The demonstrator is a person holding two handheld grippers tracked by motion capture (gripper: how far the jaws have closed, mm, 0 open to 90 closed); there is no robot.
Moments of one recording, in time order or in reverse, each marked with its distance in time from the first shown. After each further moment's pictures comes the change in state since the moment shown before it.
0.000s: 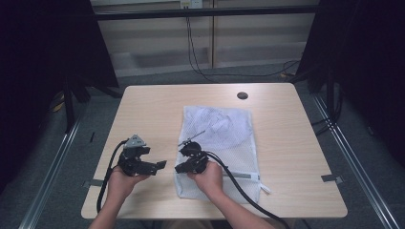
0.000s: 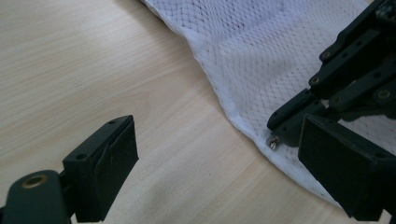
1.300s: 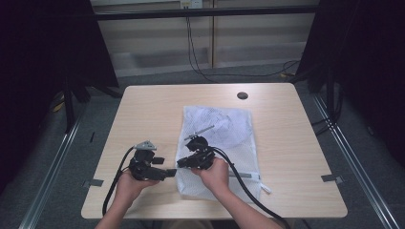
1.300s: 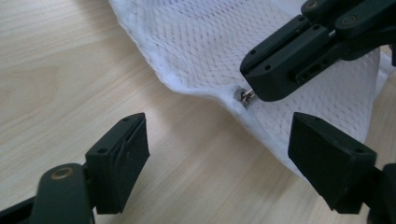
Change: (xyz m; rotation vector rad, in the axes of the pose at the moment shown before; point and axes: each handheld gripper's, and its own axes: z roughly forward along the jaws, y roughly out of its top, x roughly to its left) left arm -0.015 -0.004 0.024 0.078 -0.207 -0.079; right arm -0.001 0.003 -0.031 -0.087 0.042 -0.010
